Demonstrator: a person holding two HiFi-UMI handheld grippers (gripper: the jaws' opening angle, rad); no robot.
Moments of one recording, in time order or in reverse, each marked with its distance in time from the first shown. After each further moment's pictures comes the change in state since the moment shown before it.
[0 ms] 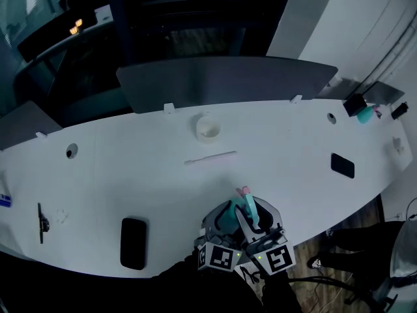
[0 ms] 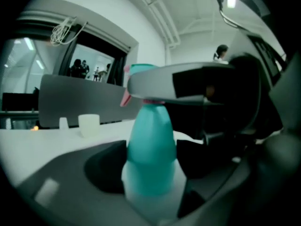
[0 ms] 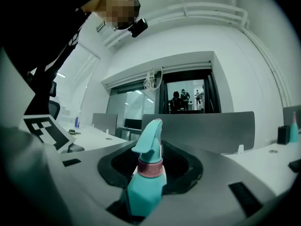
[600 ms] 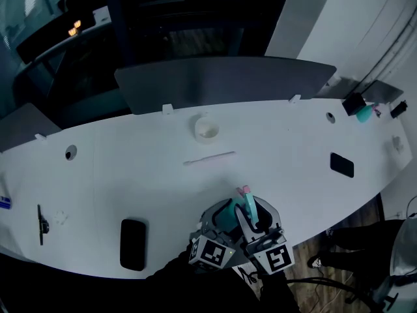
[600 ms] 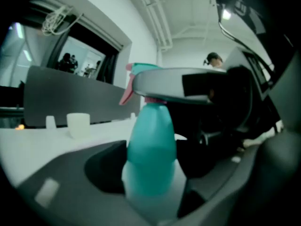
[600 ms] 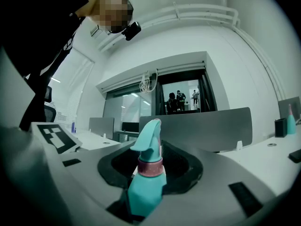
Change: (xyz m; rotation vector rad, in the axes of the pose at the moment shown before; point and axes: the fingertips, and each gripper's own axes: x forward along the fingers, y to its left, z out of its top) left arm 0.002 0.001 0.001 0.012 -0.015 -0.128; right arm 0.001 -0.003 0.000 0.041 -0.029 -0.025
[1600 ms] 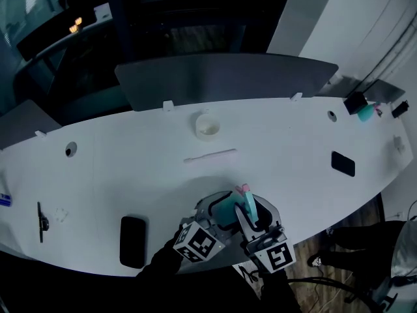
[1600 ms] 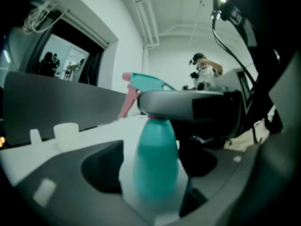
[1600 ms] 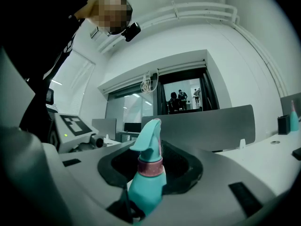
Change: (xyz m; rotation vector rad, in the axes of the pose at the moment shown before) left arm -0.008 0.001 0.012 0.103 0.032 -0.231; right arm 0.000 0.004 0.000 0.017 0.001 0.030
